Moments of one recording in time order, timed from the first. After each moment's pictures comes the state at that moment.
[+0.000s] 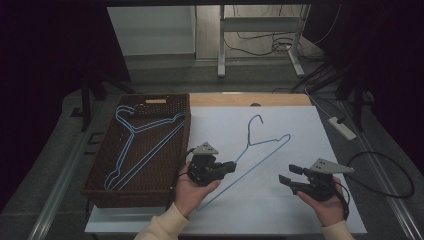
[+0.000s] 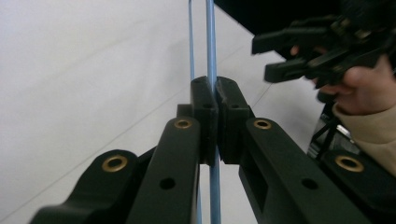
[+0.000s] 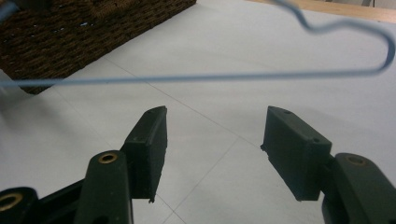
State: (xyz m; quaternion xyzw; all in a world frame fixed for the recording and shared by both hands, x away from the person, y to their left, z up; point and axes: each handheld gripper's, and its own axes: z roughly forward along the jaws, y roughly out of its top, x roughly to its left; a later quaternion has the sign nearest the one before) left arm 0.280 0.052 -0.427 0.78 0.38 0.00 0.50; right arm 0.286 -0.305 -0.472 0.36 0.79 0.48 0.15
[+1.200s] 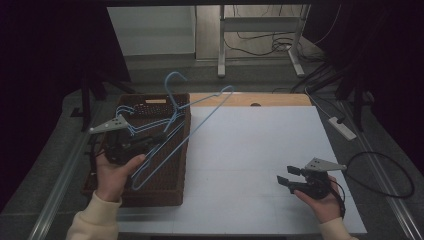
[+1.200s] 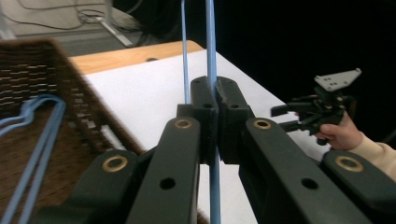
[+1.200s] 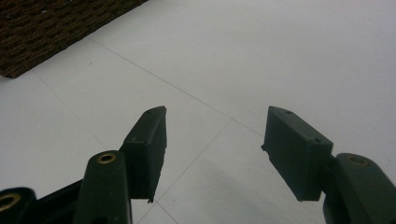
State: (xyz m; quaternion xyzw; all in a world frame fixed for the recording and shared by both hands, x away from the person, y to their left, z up) left arm 0.269 0.226 -0.361 0.71 0.41 0.08 0.56; right arm 0.298 -0.305 -0.489 0.37 0.80 0.45 0.14
